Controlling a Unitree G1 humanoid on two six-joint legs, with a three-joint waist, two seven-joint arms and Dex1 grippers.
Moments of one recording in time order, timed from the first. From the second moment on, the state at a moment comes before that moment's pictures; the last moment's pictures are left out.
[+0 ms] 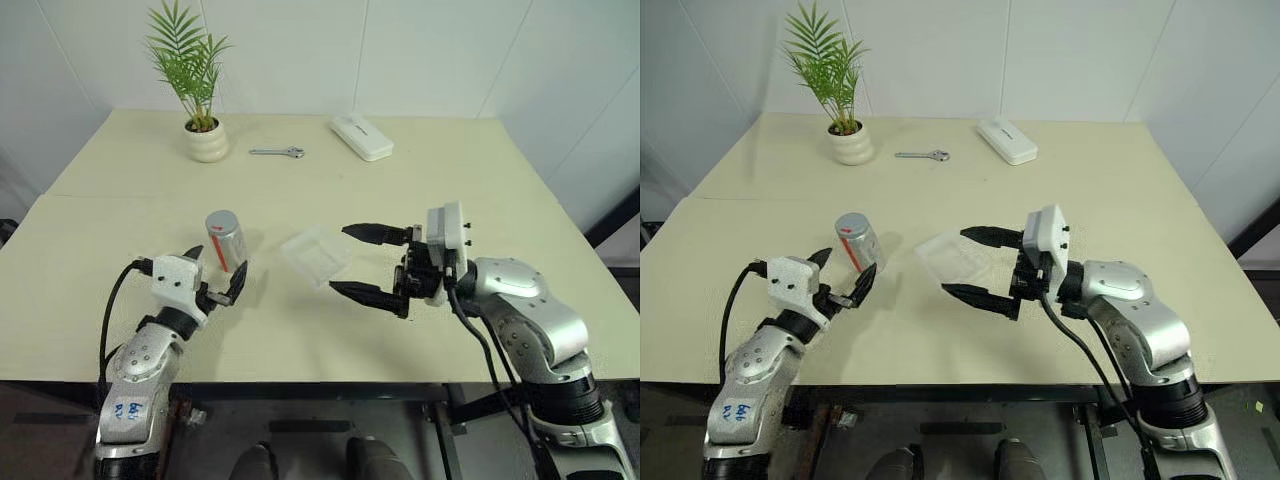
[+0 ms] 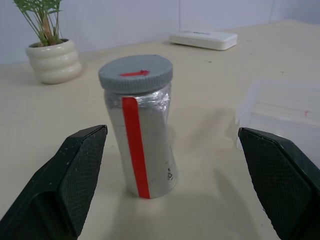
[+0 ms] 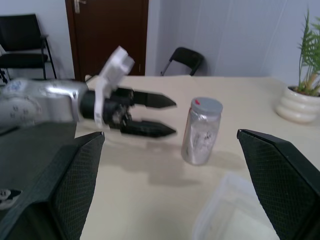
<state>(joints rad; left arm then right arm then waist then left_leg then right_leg) -0.11 0.31 0.20 -0.32 -0.18 0.25 -0.21 -0.51 -0.50 0.04 -0.35 0.61 0.44 0.93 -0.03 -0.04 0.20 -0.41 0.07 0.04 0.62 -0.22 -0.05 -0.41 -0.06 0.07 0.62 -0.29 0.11</state>
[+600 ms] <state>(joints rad) -0.31 0.30 0.18 0.02 -0.15 0.10 -0.25 -0.48 -0.50 0.05 -0.39 0.57 0.44 0.85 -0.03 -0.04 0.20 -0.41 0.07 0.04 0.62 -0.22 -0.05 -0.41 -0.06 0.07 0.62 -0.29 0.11</state>
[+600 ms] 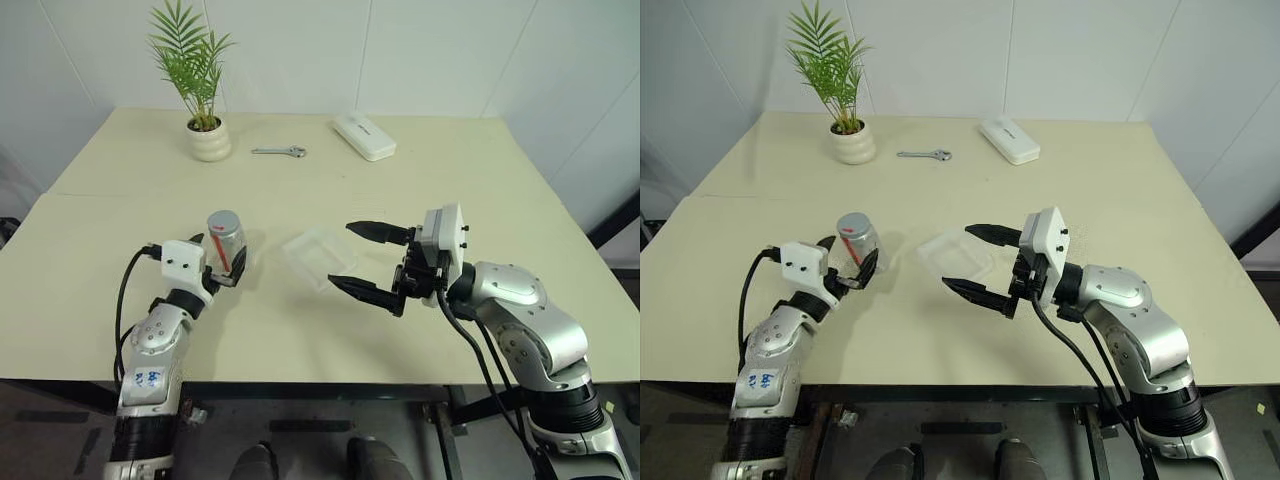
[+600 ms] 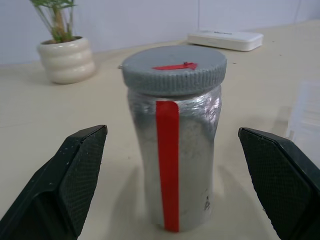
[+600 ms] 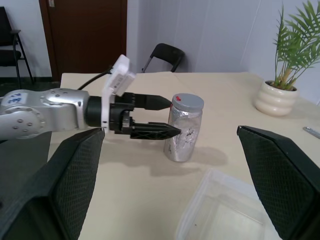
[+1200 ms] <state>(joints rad) -0.45 0.30 0.16 0.27 -0.12 -0.04 -0.28 -0.46 -0.48 0.07 -0.42 0.56 0.44 0.80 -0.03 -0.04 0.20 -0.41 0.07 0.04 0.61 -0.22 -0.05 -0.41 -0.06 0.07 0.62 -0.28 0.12</state>
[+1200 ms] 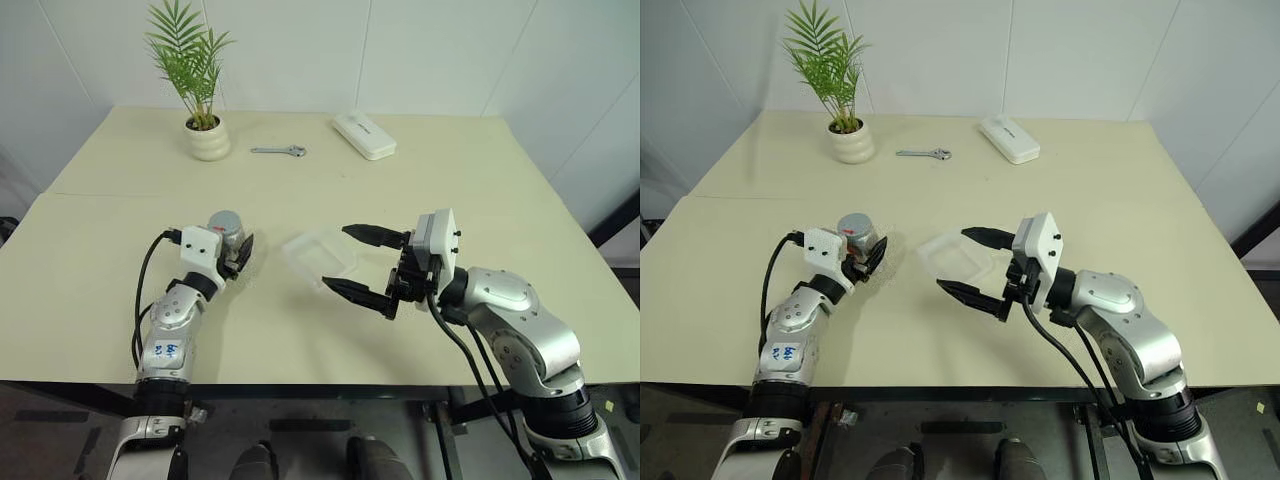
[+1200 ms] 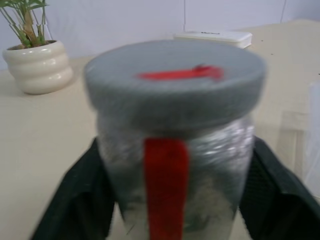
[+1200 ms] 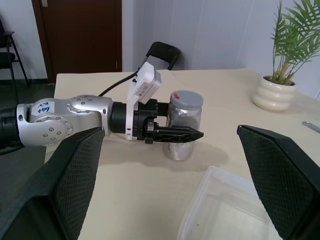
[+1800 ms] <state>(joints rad) -0.56 0.48 0.08 -0.07 -0.39 0.27 -0.67 -0.68 -0.37 0.04 -0.43 0.68 0.71 0.54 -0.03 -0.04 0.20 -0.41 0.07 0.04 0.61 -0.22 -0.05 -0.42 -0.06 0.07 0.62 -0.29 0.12</state>
